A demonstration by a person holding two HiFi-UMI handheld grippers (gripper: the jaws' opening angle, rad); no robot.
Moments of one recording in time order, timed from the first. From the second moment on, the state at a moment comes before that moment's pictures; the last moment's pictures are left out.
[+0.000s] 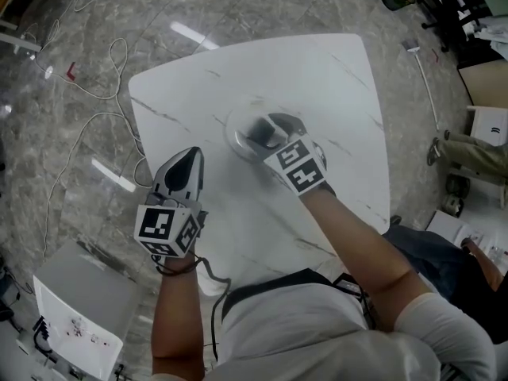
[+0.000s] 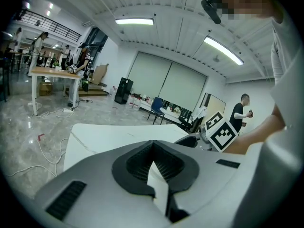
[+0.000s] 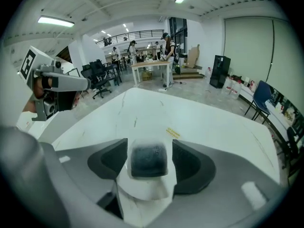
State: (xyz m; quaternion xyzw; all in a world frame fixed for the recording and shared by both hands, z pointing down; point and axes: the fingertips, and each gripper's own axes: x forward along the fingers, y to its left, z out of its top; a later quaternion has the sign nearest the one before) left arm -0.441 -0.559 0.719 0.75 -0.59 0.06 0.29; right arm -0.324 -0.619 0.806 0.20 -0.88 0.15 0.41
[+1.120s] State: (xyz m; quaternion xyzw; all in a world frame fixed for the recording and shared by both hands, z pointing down) left arm -0.176 -0.330 0.346 0.78 -0.61 -0.02 0.11; right arm -0.099 -0.345 0.352 0.17 -0.98 0.07 0.05
